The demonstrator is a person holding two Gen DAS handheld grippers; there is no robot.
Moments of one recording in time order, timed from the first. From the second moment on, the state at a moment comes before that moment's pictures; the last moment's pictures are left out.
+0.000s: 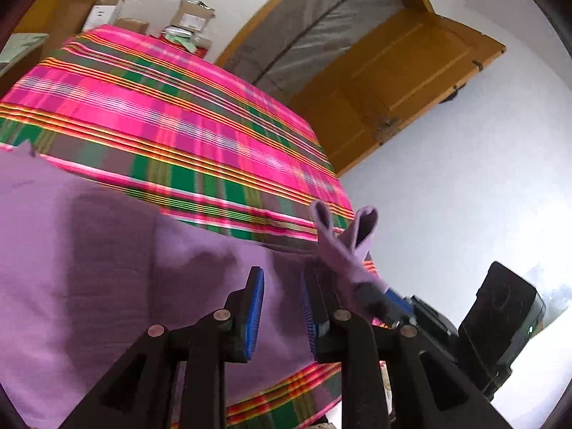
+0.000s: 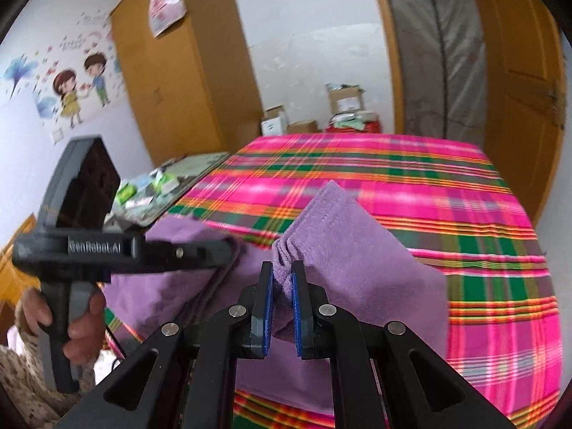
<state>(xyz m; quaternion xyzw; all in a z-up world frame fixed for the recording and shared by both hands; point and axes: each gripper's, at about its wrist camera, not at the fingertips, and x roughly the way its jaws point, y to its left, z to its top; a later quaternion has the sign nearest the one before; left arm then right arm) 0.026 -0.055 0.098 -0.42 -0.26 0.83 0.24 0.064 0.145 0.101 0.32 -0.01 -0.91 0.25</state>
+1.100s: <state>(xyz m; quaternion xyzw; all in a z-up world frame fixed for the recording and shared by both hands) 0.003 -0.031 0.076 -0.45 -0.20 0.84 0.22 0.054 0.204 0.060 0.35 -0.07 -0.91 0.19</state>
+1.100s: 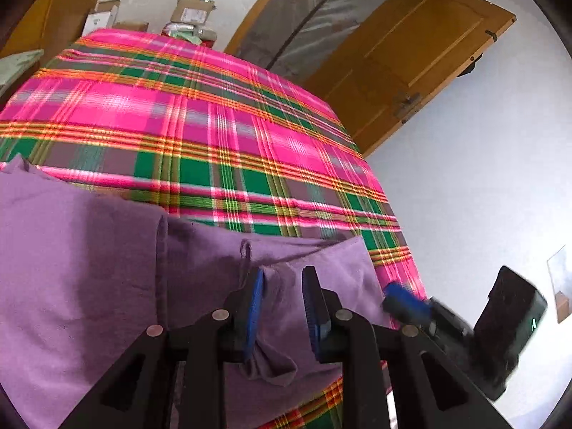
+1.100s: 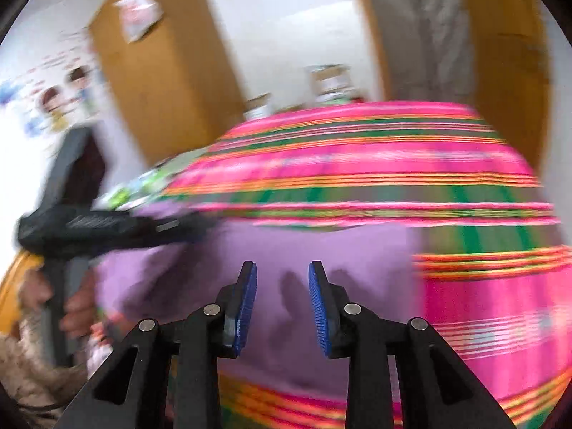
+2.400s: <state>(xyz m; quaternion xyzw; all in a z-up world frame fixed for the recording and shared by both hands) -0.005 -0.045 0.048 -0.53 -0.21 0.80 0.18 0.075 0.067 0.012 0.36 0.10 -0.88 0.29</state>
